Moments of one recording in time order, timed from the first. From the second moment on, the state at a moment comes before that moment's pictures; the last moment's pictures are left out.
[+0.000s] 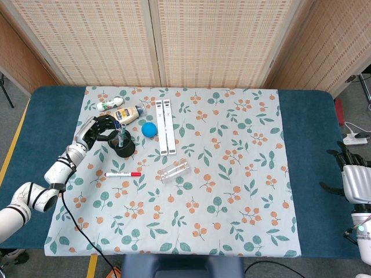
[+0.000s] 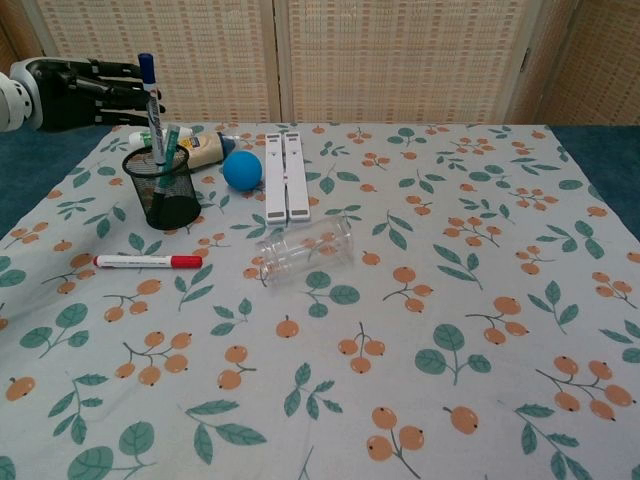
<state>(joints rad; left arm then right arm) -0.84 -1.44 -0.29 -0.90 1.55 0.60 -1.73 0.19 -1.20 0.15 -1.33 -1.34 1.32 0.09</state>
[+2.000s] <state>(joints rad) -0.37 -1.98 -0.17 -1.05 1.30 1.57 0.35 0.18 -1.18 0.14 -1.36 -1.37 1.34 0.11</state>
